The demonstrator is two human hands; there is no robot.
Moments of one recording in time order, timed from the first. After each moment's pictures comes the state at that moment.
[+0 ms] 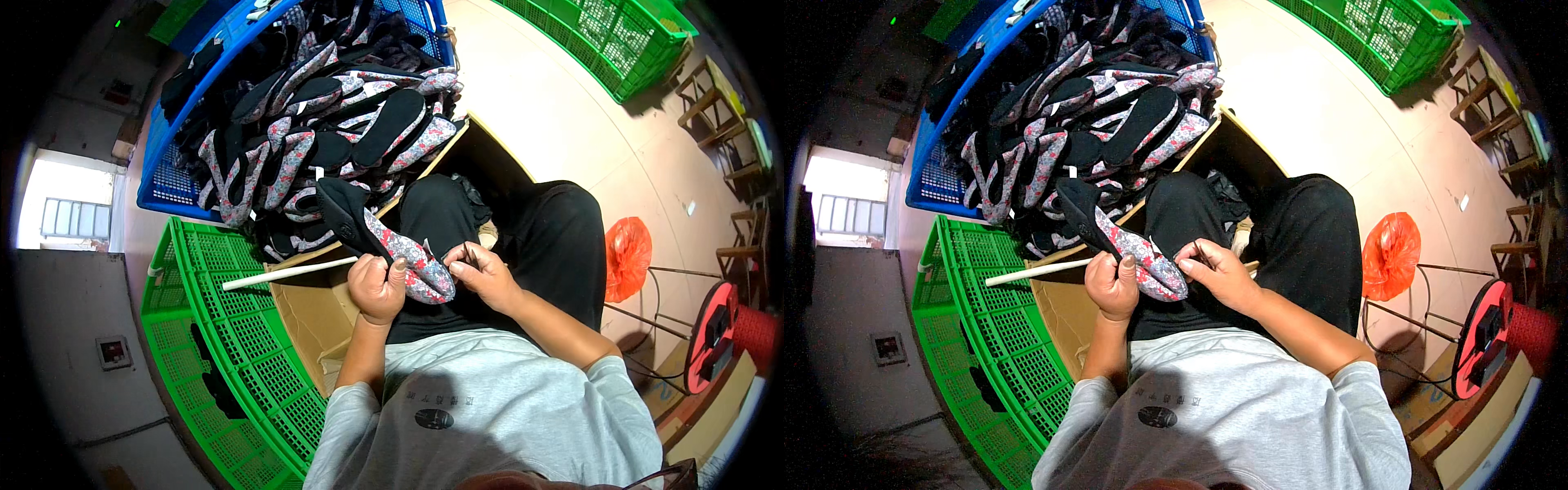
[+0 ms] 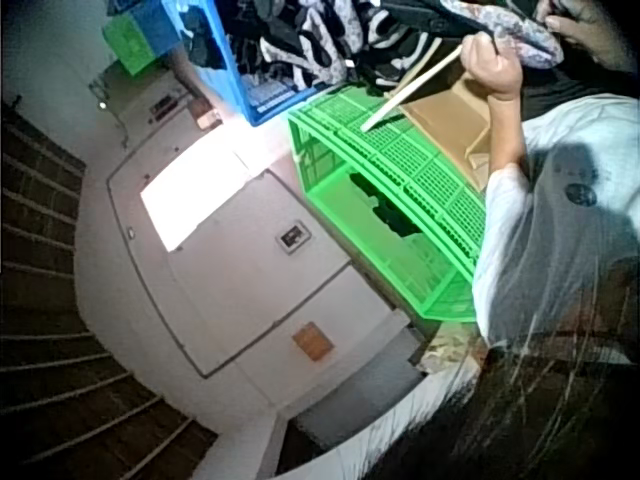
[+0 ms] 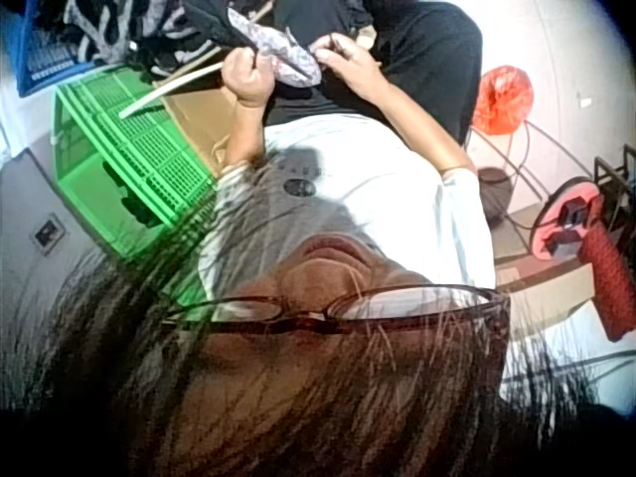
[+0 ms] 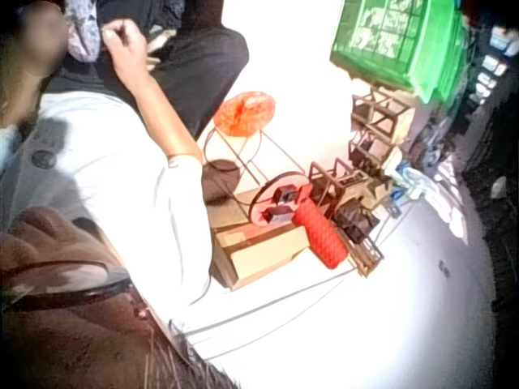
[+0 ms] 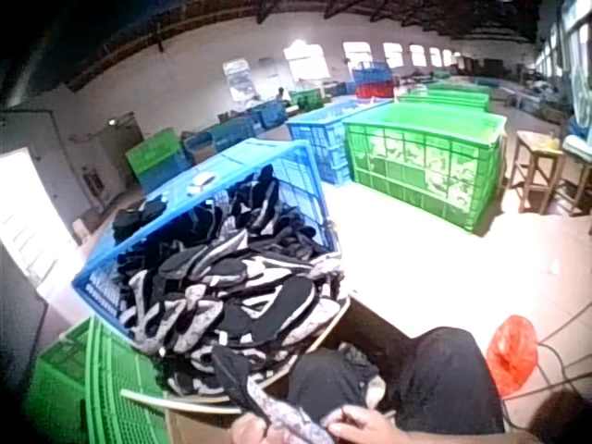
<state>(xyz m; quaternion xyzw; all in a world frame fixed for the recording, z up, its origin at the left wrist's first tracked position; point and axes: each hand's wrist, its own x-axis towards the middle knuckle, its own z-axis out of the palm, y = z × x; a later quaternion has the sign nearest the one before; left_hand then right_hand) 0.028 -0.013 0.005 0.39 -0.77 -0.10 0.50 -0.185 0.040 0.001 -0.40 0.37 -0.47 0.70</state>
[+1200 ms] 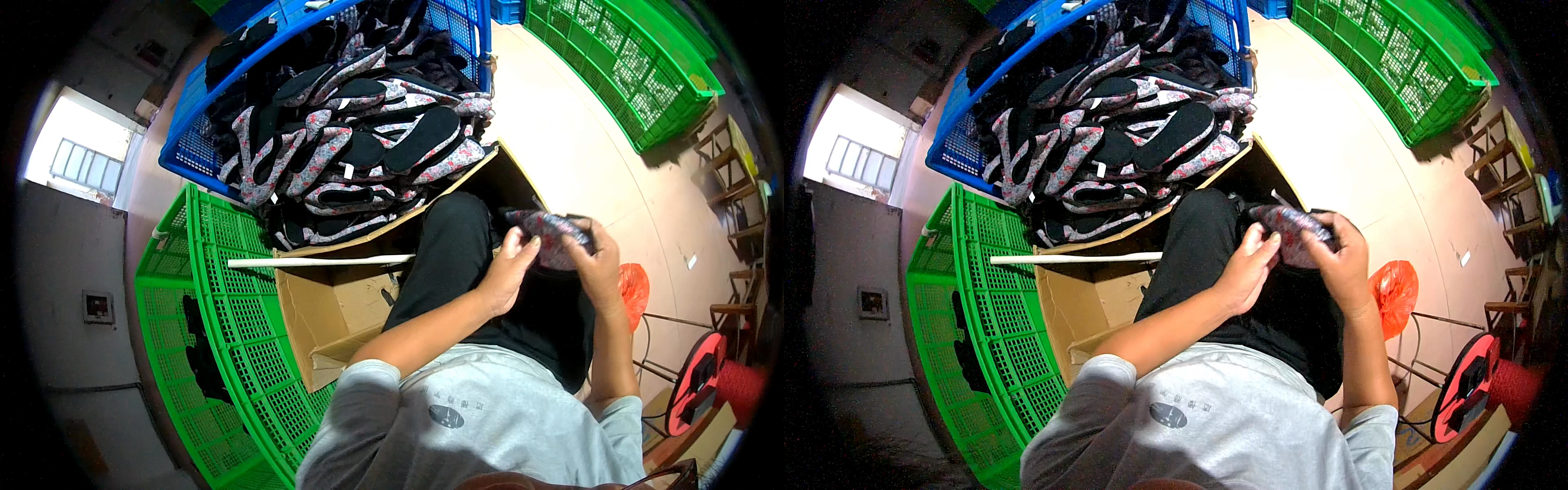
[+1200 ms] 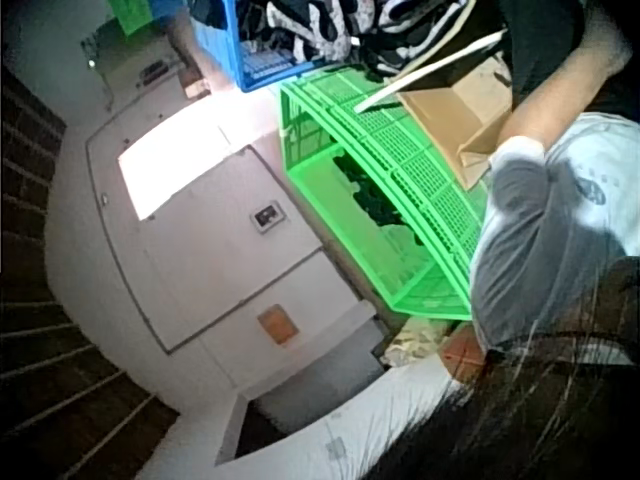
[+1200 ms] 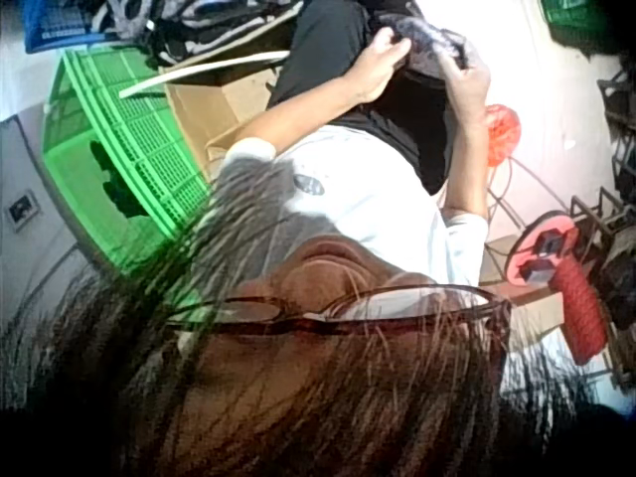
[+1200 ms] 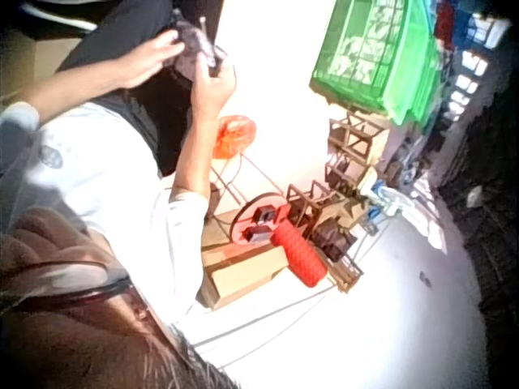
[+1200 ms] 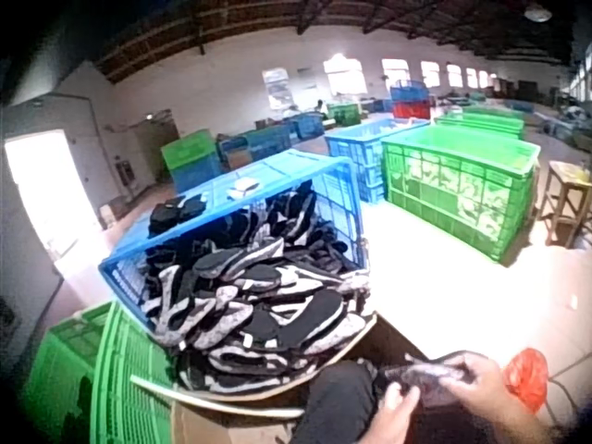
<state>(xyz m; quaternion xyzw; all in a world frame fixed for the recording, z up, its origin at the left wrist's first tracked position) -0.144 -0.003 -0.003 0.25 -0.28 -0.83 0.42 -0.301 0.027 0.068 -0.52 0.65 -0.46 0.31</state>
